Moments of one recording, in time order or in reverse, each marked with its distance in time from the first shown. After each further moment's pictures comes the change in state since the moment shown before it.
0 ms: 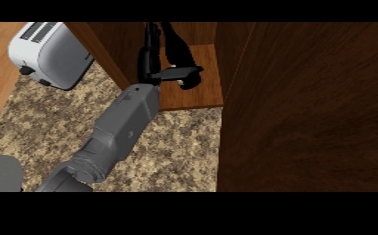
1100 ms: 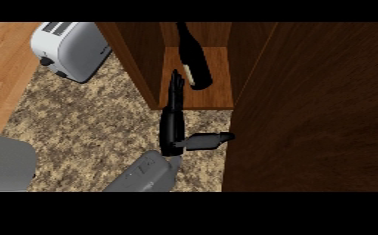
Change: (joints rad) left arm 0.578 0.009 -0.624 -0.883 0.153 0.454 0.111; right arm 0.065 -0.033 -0.052 -0.022 0.016 -0.002 -0.026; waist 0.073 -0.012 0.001
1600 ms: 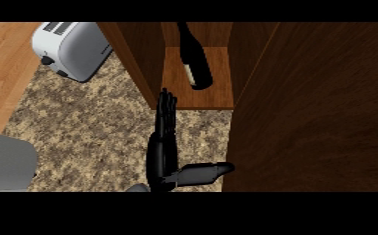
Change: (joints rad) left arm 0.217 0.072 -0.086 -0.371 -0.135 0.132 0.120; right arm 0.015 0.001 0.023 -0.008 0.010 -0.007 -0.002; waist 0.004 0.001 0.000
